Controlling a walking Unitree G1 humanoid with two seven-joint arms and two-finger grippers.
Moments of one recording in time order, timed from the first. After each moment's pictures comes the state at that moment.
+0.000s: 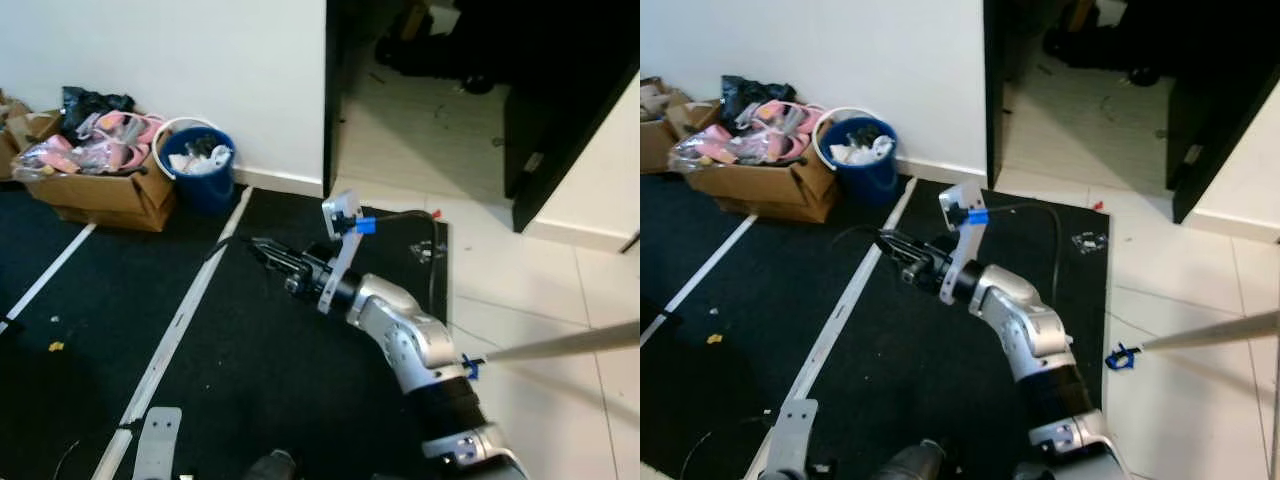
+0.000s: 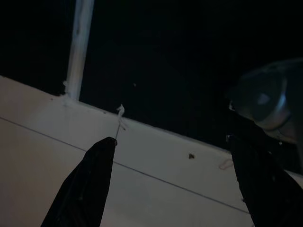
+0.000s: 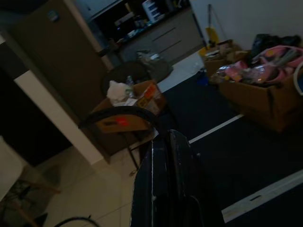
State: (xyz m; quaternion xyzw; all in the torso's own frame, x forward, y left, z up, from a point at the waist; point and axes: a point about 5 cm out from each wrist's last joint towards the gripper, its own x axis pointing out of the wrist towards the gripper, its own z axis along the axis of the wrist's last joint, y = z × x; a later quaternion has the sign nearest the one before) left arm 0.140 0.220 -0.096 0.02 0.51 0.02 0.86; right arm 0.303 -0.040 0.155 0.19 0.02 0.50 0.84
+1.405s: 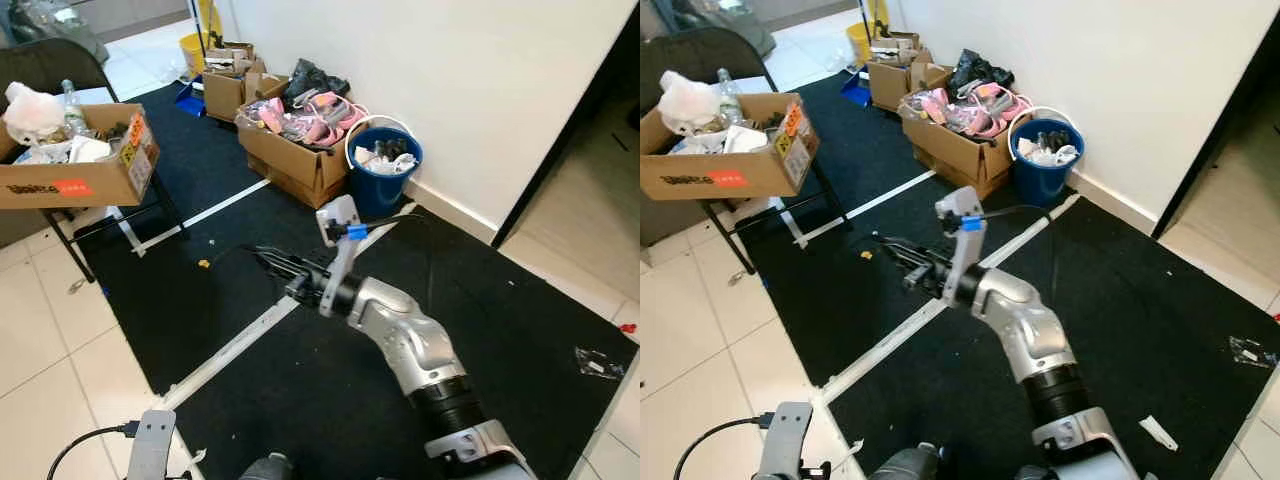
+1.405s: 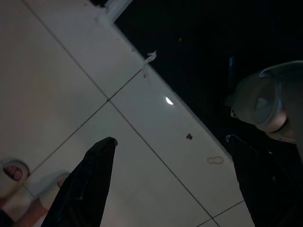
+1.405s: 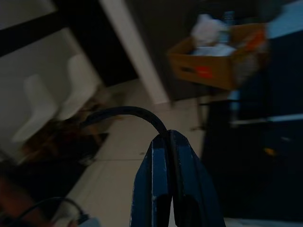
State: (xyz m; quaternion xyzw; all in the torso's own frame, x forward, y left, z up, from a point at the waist) left arm 0.141 0.232 -0.093 0.03 0.51 0.02 0.86; right arm 0.307 -0.039 0.141 0.15 0.04 0.48 0.86
